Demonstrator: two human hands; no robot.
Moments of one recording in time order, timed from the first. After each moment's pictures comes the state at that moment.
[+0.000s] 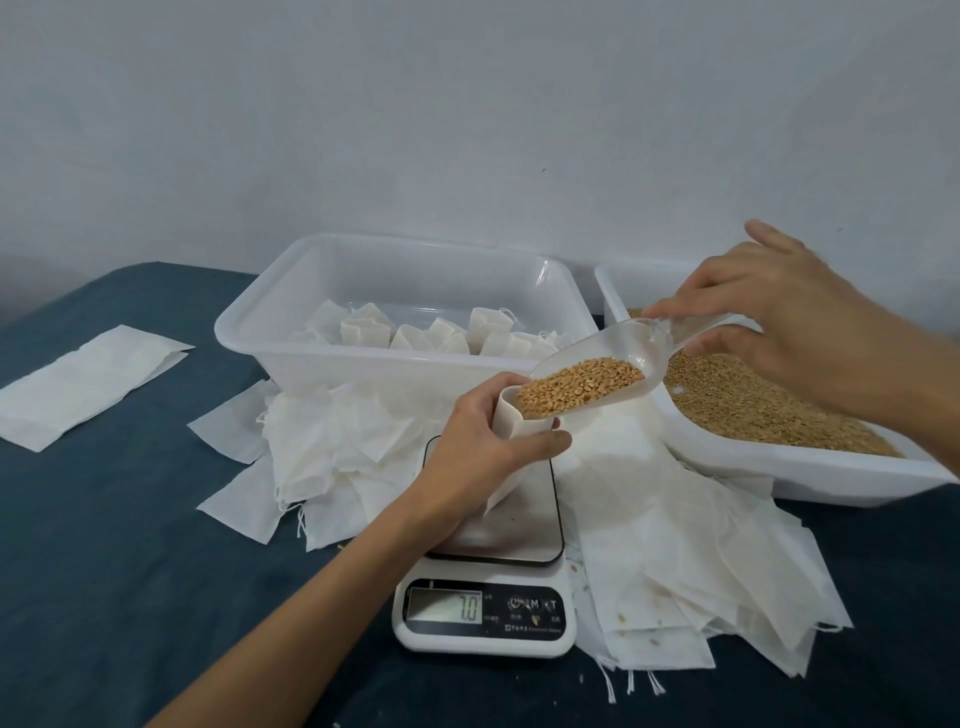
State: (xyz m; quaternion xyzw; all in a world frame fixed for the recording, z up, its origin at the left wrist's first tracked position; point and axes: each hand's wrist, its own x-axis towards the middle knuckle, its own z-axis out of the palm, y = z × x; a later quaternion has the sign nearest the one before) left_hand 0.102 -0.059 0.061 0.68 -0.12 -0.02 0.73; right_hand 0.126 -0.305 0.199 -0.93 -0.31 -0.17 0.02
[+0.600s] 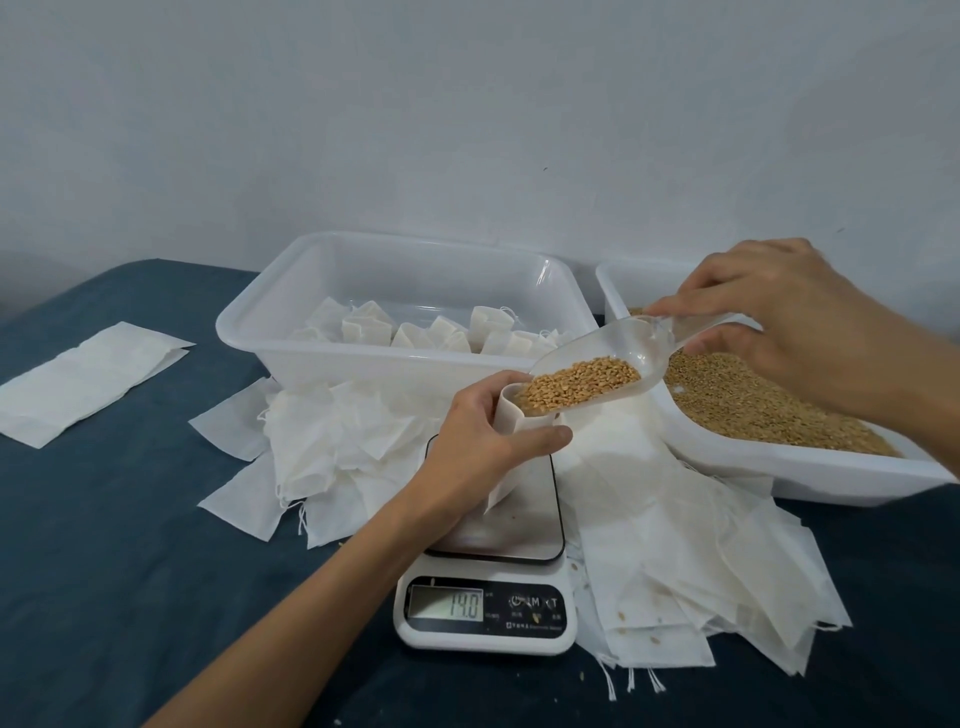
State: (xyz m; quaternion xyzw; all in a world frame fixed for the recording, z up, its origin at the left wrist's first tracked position) left_hand 0.104 -0.057 0.060 0.68 -0.12 0.00 0.72; right_hand 0.131 -0.308 0.196 -0.93 -0.33 -0.18 0.01
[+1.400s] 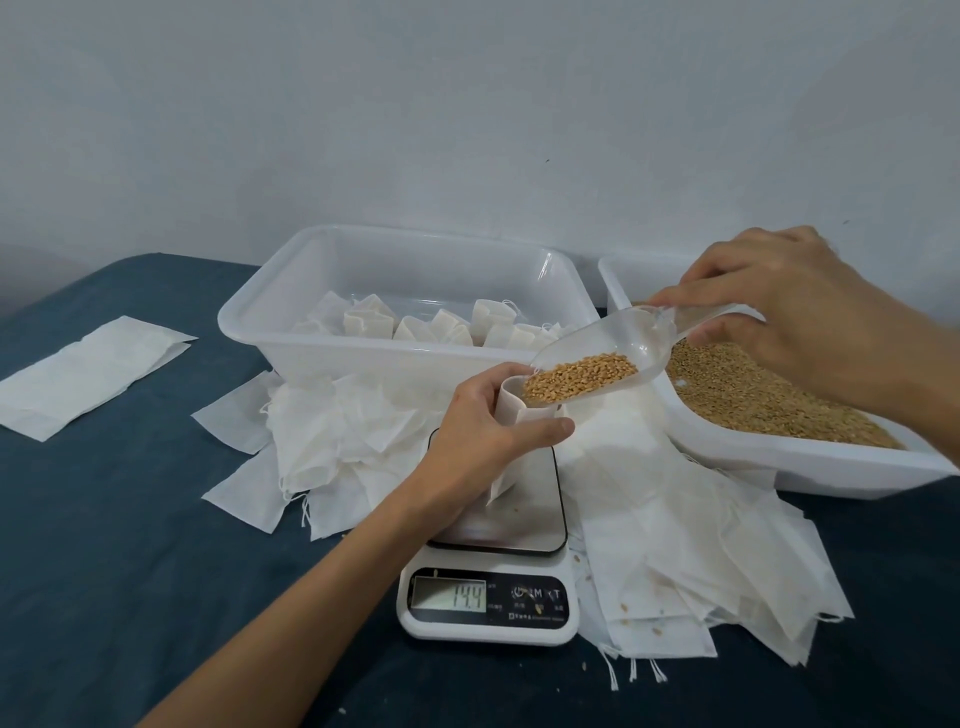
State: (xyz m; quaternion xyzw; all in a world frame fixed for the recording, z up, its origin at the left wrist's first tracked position) left_hand 0.103 -0.058 0.061 0.69 -0.10 0.00 0.71; right_hand 0.135 -0.312 0.193 -0.92 -0.33 -0.20 0.01
